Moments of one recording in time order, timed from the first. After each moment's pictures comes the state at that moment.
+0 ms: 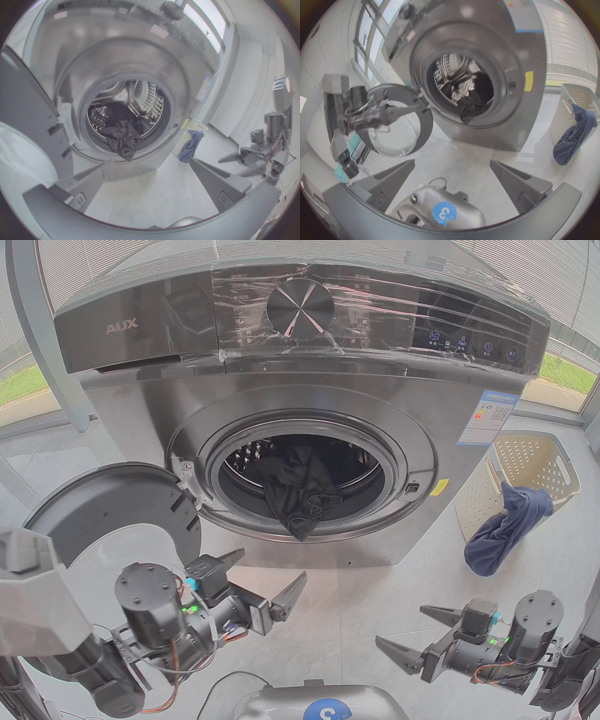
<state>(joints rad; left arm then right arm) -0.73 1.93 -0.33 -1.51 0.17 -0.09 0.80 1.84 -0.02 -1.55 -0.12 0.23</state>
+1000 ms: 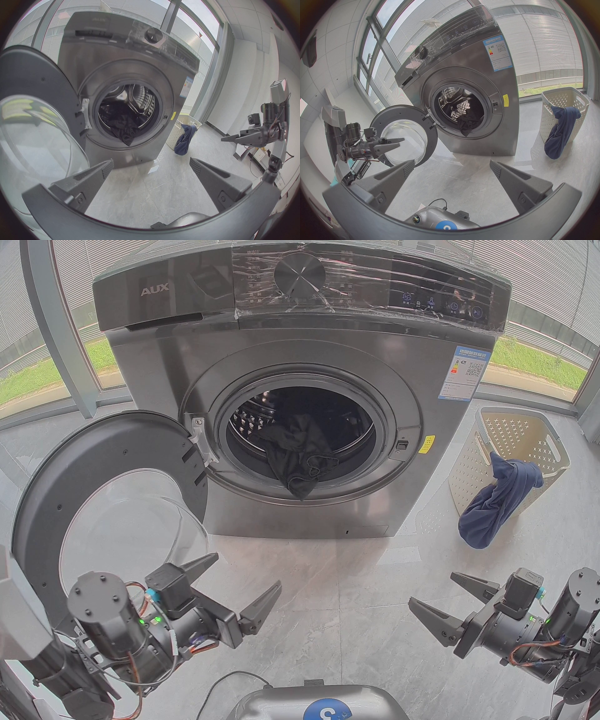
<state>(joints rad) -0.72 1.78 -0.17 -1.55 0.16 -0.06 0.74 1.61 -0.02 -1.50 -0.15 0.25</state>
